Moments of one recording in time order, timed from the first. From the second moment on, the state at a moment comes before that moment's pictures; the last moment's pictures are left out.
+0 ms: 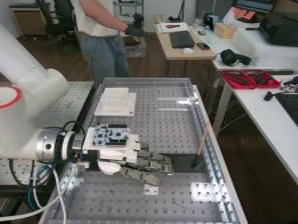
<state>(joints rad) 1.20 -2.11 -1.87 -2.47 -1.97 -0.86</state>
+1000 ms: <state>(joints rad) 1.19 -2.12 -1.87 -2.46 -1.98 -0.85</state>
